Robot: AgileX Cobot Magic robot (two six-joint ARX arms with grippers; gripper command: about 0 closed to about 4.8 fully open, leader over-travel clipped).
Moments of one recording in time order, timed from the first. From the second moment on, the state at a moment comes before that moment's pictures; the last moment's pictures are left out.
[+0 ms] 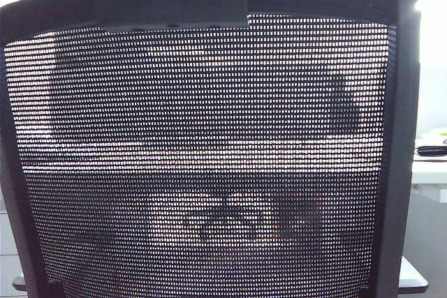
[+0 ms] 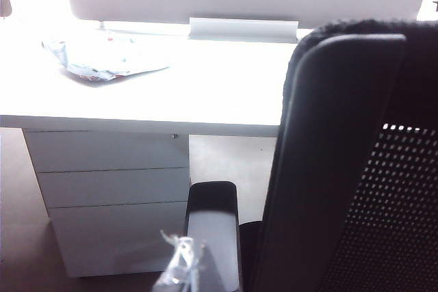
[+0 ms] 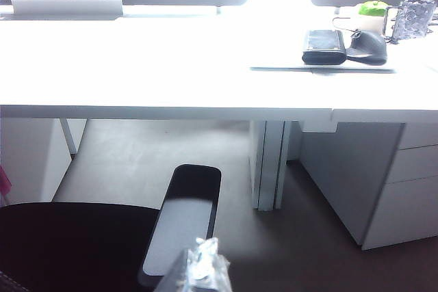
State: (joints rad) left arm 0.02 0.00 0.01 0.00 0.04 -0.02; right arm 0.02 0.00 0.01 -0.07 0.02 0.01
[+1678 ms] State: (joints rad) left arm 0.02 0.48 0.71 -0.54 0.66 -0.24; right arm 0.62 0.50 0.63 -0.23 -0.16 0.39
